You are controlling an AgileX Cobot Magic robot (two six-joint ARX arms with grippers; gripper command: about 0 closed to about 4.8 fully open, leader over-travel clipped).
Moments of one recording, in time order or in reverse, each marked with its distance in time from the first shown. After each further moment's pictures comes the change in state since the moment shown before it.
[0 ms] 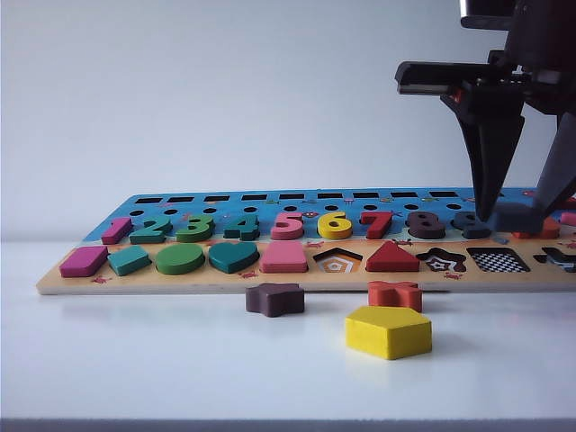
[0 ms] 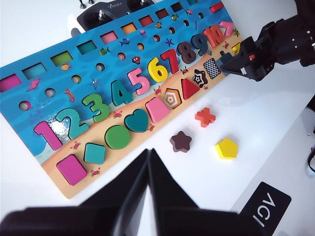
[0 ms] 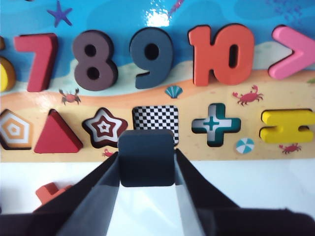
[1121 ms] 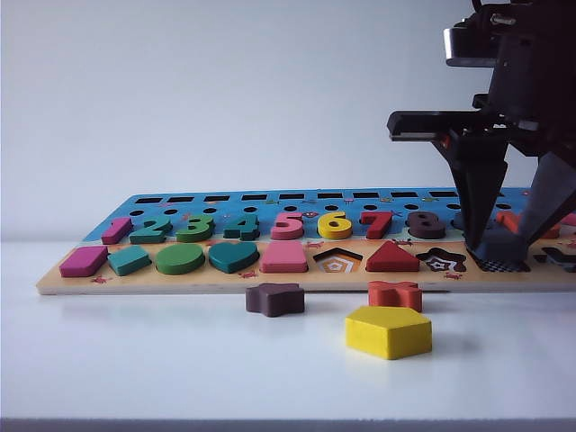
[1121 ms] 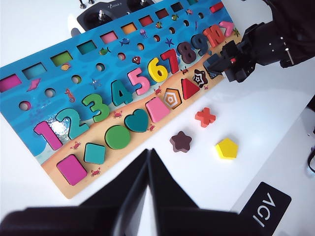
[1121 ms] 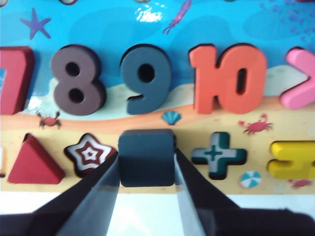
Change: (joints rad) left arm 0.000 0.000 0.000 0.000 0.000 0.000; right arm -0.050 0.079 -0.024 0.109 -0.002 -0.082
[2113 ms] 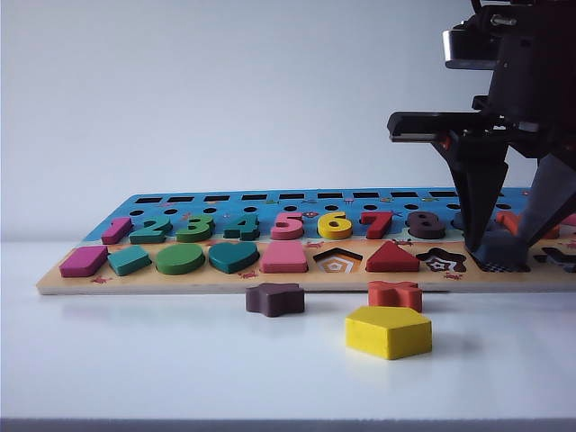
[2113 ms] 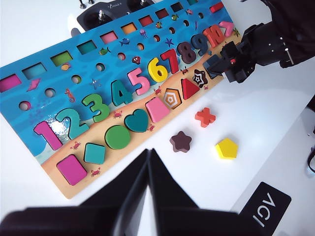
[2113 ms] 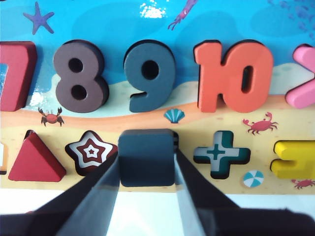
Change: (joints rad) left arm 0.000 0.000 0.000 0.000 0.000 0.000; right arm -0.005 0.003 0.000 -0.001 -0.015 -0.008
